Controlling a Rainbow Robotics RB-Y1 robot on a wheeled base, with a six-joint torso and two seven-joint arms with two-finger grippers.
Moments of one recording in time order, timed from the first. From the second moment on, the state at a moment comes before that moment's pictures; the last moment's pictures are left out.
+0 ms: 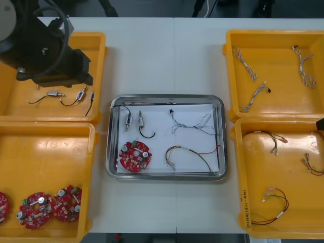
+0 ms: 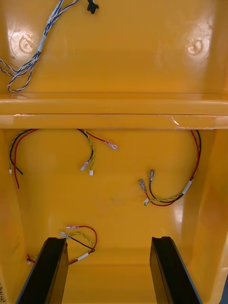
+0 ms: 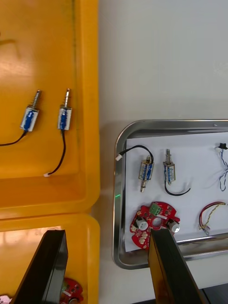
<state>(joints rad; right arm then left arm) -0.25 -0.96 -0.26 -2.19 -1.02 1.92 1.13 -0.75 0.72 -0.08 -1.95 0.91 1.91 -0.89</state>
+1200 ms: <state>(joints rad) -0.55 -0.96 0.05 -2.19 -1.07 1.92 1.13 -0.25 0.89 0.31 -2.16 0.94 1.91 -1.21</state>
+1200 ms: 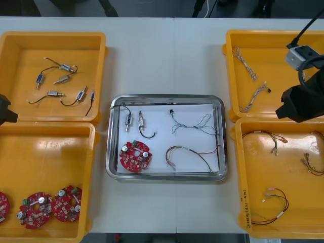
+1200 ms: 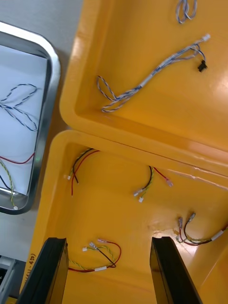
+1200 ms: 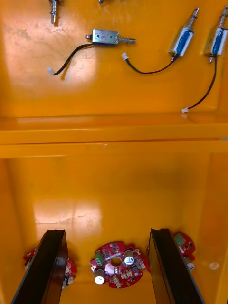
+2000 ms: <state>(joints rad) -0.92 -0.63 0.55 -2.09 -0.93 1.91 1.22 -0.18 0.90 0.36 -2.19 0.95 1.91 -1.21</state>
